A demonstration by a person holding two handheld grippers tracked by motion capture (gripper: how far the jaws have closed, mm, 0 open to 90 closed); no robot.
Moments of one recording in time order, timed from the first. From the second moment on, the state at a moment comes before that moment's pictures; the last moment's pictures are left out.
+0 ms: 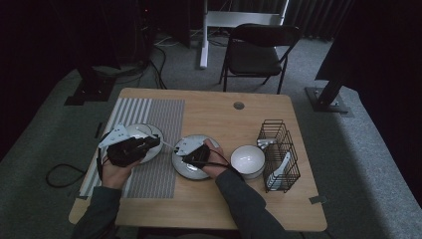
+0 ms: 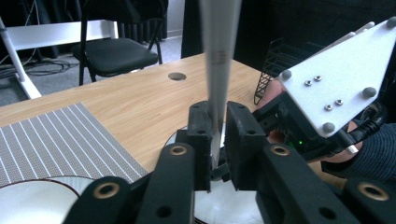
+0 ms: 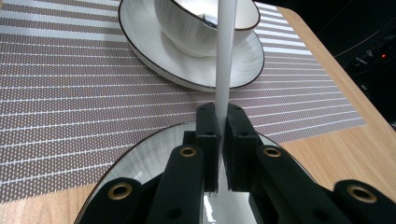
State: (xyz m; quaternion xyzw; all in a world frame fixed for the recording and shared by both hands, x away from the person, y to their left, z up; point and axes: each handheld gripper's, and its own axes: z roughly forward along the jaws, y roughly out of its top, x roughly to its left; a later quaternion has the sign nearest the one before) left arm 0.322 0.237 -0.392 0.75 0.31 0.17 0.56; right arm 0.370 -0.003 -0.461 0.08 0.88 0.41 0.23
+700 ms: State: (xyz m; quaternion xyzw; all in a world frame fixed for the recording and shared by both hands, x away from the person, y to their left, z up) left arm 0.313 0.240 -0.398 0.75 0.31 0.19 0.55; right arm 0.375 -0.010 -0.463 0.10 0.88 0.39 0.23
